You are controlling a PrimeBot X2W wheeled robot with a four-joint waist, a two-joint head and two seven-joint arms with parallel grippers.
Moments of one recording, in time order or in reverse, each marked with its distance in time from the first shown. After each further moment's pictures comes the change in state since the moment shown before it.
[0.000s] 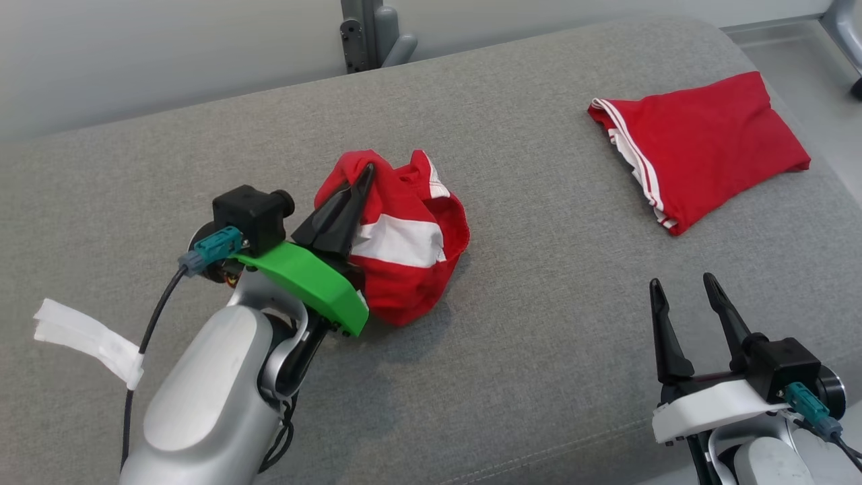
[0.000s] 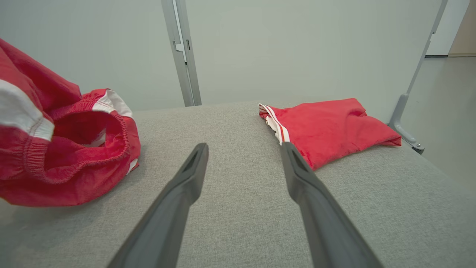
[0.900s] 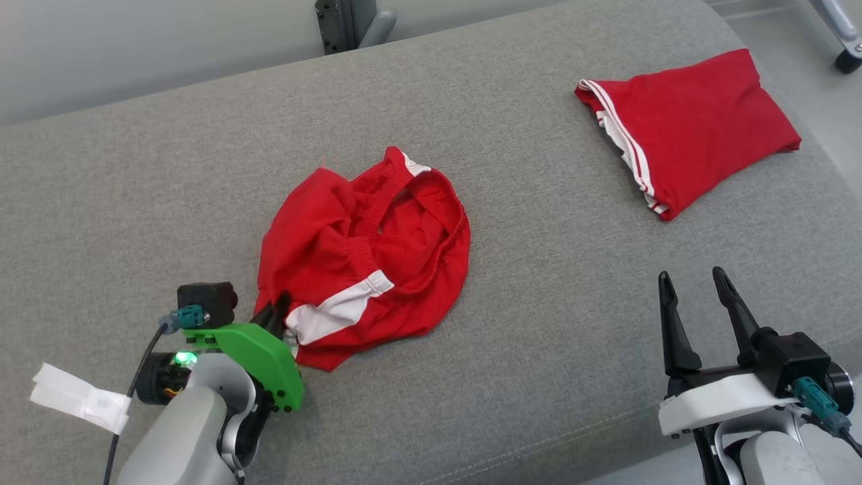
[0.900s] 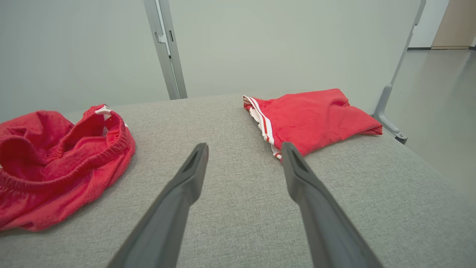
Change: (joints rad) left arm 0.082 0.058 0.017 0.328 -0.076 0.103 0.055; right arm -0.009 0.000 -0.022 0.000 0.004 0.000 0.000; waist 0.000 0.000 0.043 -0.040
